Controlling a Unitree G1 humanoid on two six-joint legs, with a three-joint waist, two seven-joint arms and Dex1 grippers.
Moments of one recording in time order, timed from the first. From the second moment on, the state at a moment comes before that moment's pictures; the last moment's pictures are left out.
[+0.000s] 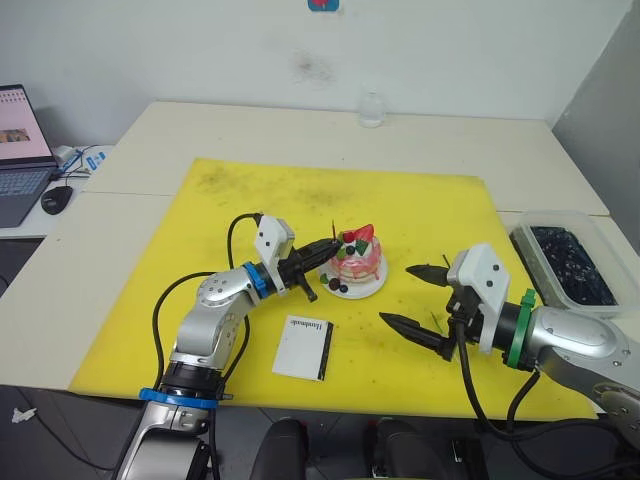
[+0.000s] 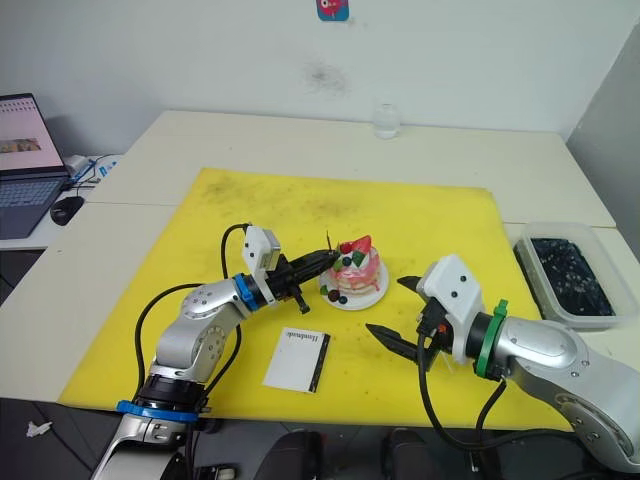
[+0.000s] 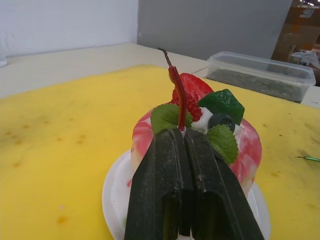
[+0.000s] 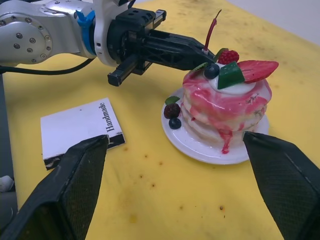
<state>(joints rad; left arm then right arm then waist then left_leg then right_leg) -0.42 0.34 -0.06 0.07 -0.39 0.22 -0.84 -0.15 -0.81 -0.02 -0.86 0.84 0.89 0.37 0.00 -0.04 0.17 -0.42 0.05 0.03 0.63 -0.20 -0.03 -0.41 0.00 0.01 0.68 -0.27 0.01</state>
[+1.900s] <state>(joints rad) -0.24 0.66 -0.15 -0.48 -0.59 0.58 -1.03 0.46 -0.50 0.00 -0.84 0.29 0.67 0.28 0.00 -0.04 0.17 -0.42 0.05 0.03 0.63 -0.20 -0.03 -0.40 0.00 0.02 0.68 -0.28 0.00</state>
